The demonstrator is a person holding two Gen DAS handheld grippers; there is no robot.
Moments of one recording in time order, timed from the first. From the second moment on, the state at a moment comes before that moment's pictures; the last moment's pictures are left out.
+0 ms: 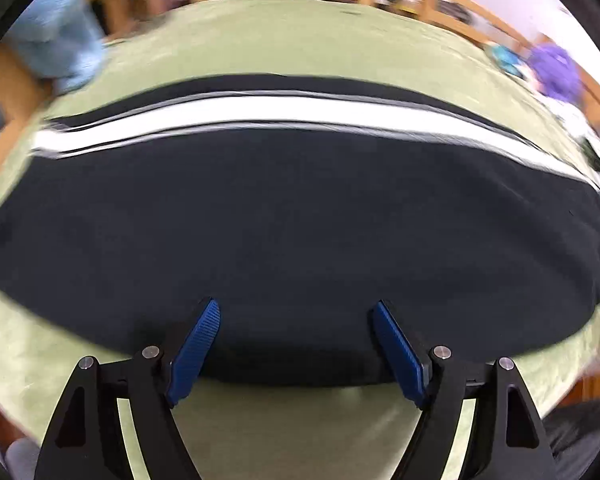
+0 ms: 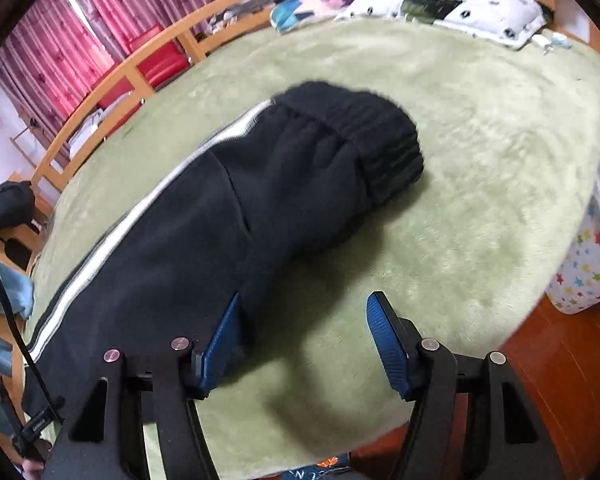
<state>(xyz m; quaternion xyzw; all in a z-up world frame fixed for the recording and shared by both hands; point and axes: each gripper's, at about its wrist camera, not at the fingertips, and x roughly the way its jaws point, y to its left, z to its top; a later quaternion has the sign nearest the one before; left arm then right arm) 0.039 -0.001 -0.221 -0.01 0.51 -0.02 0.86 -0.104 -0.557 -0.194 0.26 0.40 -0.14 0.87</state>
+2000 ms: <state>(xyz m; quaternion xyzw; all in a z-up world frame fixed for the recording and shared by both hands) 0.086 0.016 -0.040 -0.04 0.27 -0.09 0.96 -0.128 -0.357 -0.155 0.16 0.39 0.00 0.91</state>
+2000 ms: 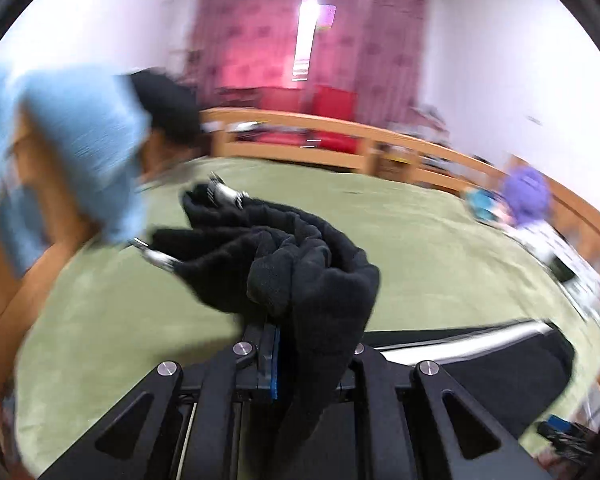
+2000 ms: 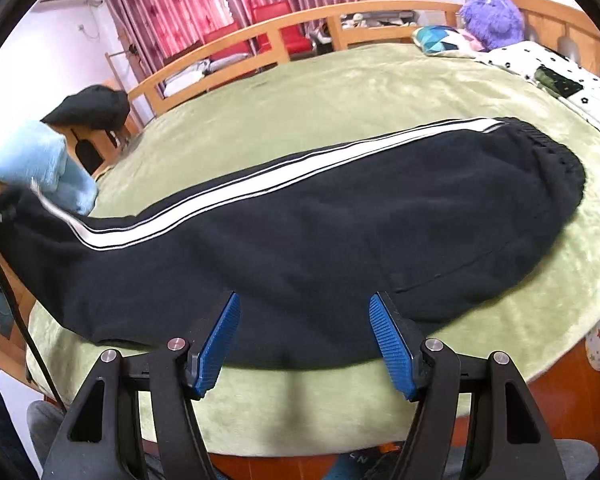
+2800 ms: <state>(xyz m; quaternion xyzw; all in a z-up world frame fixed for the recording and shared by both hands) 0.071 0.014 -0.181 -0.10 0.44 -0.06 0.89 -0.082 -0.334 -0.154 0.16 0.37 0.07 0.91</state>
